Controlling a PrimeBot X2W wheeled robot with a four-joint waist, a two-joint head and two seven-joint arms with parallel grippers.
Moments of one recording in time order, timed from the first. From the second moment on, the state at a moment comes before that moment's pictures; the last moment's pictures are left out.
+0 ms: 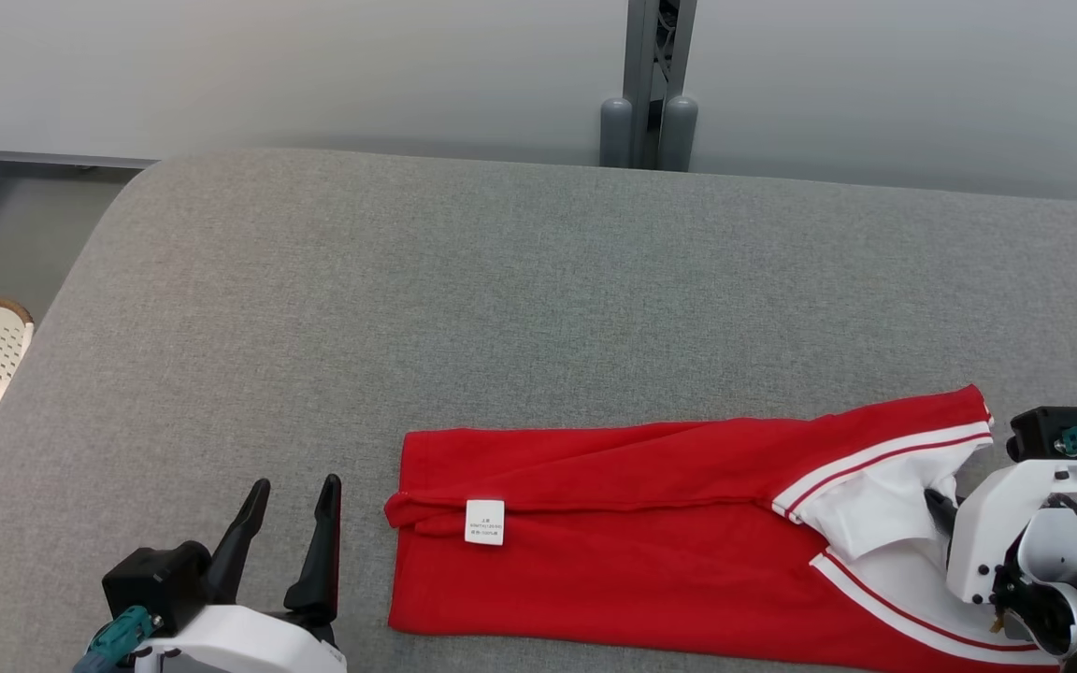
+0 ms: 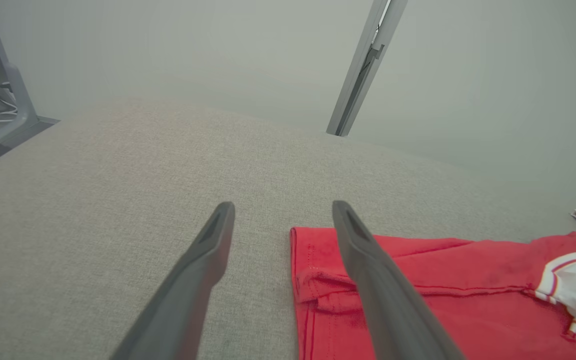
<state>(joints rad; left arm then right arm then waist) -0.04 0.41 -0.52 0.01 -0.79 0.30 -0.22 -0.39 -0.30 0.22 0.72 0.53 0.13 0.38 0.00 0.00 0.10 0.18</state>
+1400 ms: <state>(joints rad) -0.01 0.40 -0.54 -0.01 -0.79 0.31 -0.23 -0.38 -0.34 0.24 0.31 0.61 0.13 0.46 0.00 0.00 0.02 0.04</state>
